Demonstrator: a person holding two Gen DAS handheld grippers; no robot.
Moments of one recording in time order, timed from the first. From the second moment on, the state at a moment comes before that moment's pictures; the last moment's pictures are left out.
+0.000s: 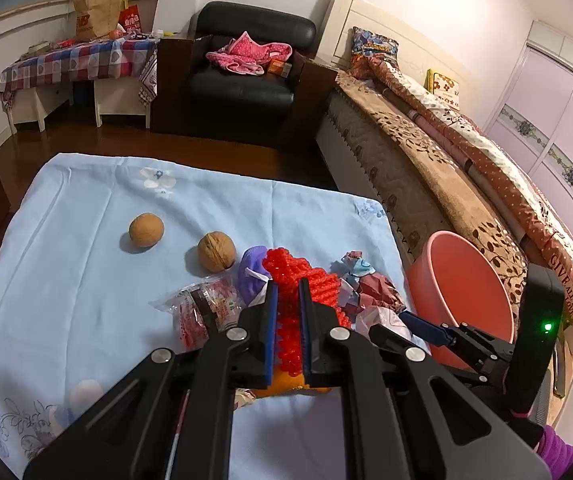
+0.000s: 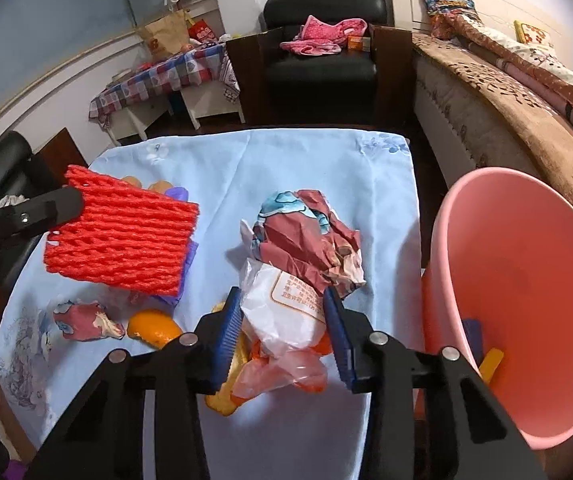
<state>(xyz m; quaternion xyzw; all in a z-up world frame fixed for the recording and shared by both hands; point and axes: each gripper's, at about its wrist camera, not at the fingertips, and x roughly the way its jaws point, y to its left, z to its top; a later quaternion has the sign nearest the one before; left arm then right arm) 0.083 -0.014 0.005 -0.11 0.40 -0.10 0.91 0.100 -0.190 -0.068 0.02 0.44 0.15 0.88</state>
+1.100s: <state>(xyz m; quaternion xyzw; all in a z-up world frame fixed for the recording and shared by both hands) 0.074 -0.022 0.040 -0.09 0.37 -0.09 0.92 0.046 -0.199 0.026 0.00 0.33 0.14 0.93</state>
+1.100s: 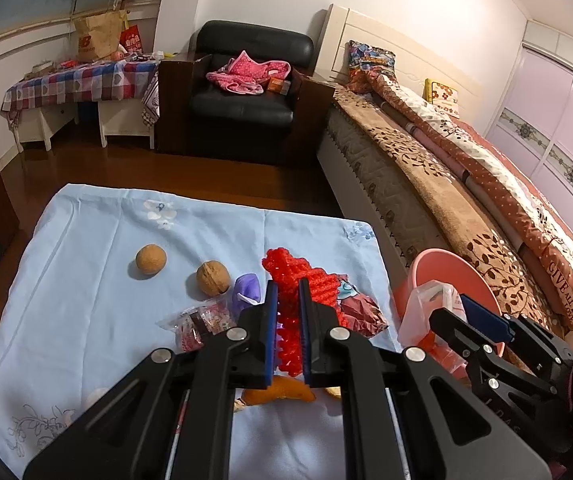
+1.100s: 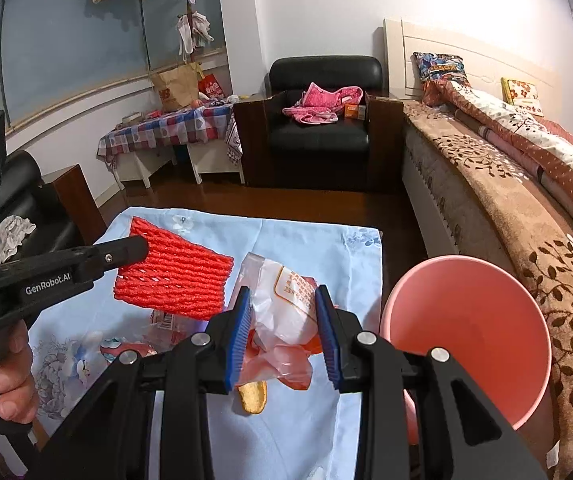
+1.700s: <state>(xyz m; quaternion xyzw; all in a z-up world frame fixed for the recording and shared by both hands) 0.069 -0.022 0.044 -0.09 0.36 -0.09 0.92 0.037 -0.199 0.030 0.00 0.32 0.14 0.94</state>
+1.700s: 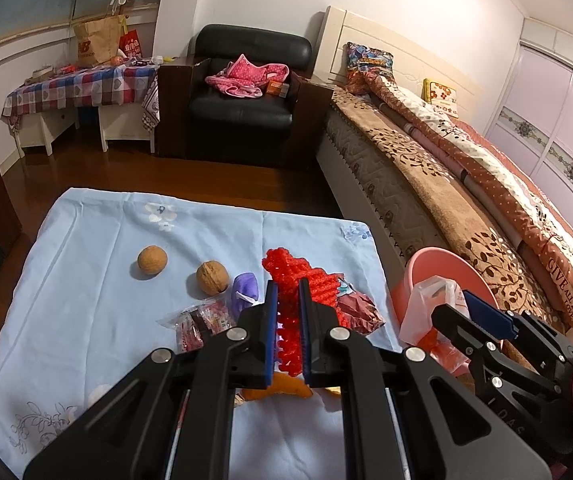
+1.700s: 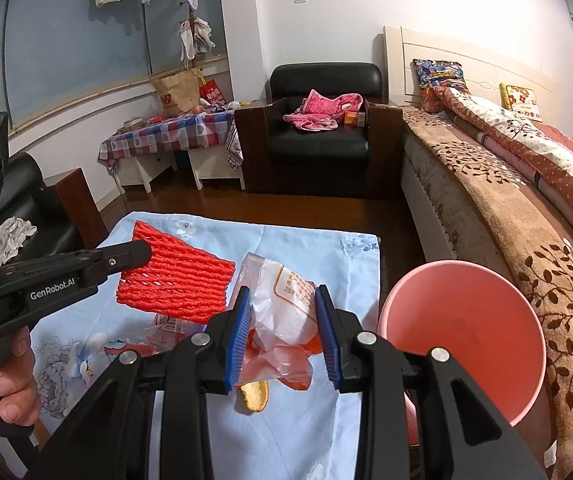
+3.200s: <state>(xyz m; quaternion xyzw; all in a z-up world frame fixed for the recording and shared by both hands) 0.095 -0.138 0.067 -0.03 0.33 -0.19 0.92 0.046 -0.318 0.021 0.11 0.32 0.04 0.94</state>
